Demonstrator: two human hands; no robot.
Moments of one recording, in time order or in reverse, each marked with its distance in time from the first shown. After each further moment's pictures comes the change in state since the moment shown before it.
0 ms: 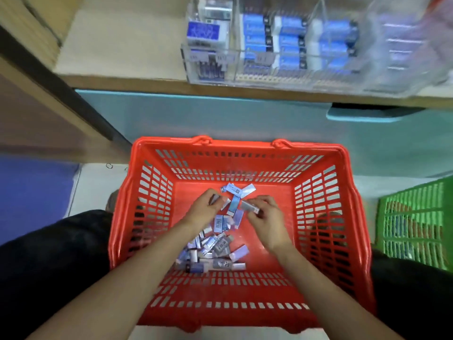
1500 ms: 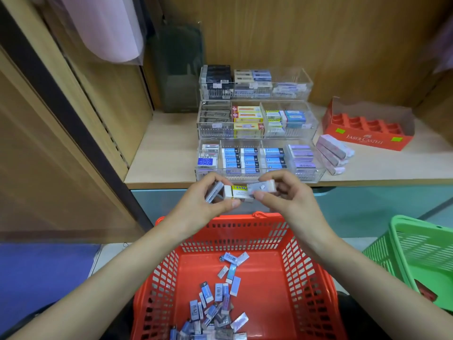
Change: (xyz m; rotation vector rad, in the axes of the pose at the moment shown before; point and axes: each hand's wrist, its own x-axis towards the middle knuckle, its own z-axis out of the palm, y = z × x) left_hand -0.133 0.228 -0.084 -0.048 0.004 0.644; right_hand -0.057 -0.227 -0.171 0.543 0.102 -0.352
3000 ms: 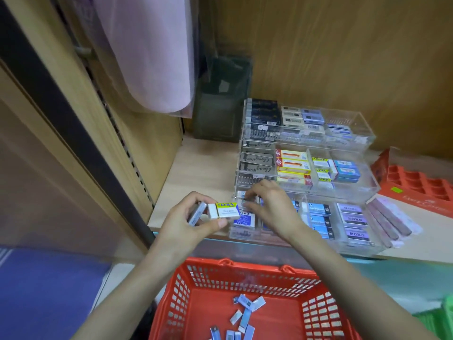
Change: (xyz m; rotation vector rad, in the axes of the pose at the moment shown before) left_hand 0.046 0.003 -0.094 -0.069 0.305 -0.083; right_hand 0.179 0.035 0.070 -0.981 -0.262 -0.255
